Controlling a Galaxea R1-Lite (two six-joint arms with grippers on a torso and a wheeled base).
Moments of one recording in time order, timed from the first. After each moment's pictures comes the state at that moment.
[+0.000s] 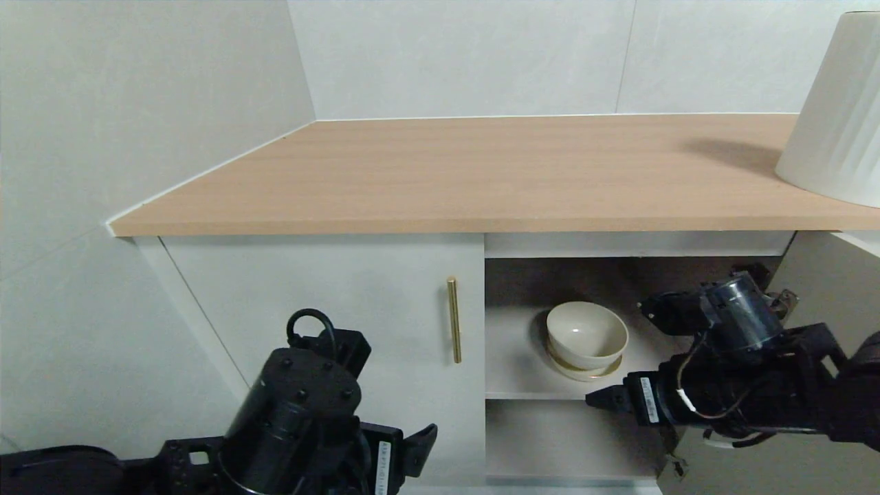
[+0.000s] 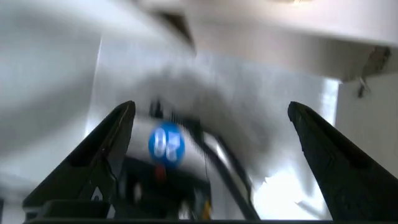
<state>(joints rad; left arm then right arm) -0.85 1.58 -0.57 -0.28 0.38 -0.50 0.52 1.65 -0.73 -0.10 -0.01 0.36</state>
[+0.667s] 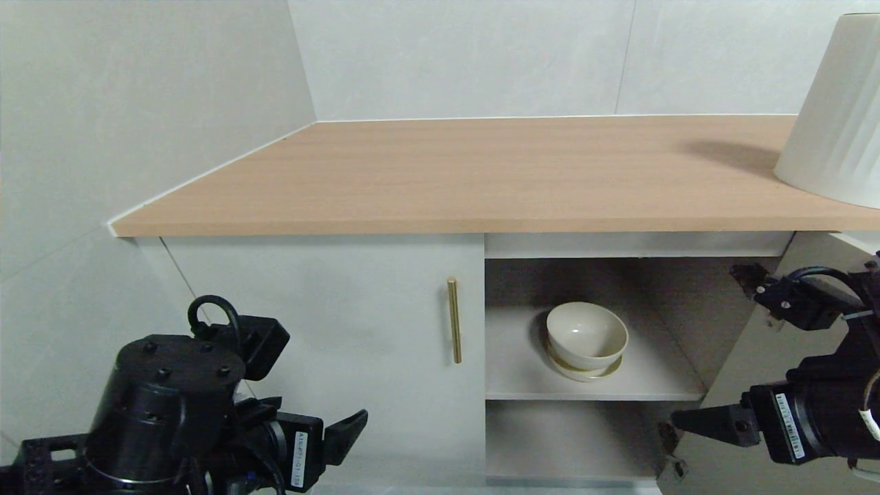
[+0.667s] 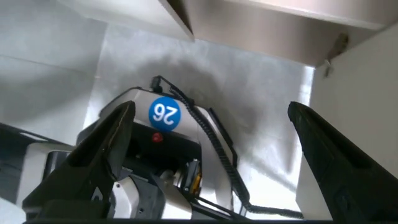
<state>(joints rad) -0.70 1.39 -0.50 -0.21 0.38 -0.37 0.53 1.29 -0.80 0.31 -0.02 0.32</state>
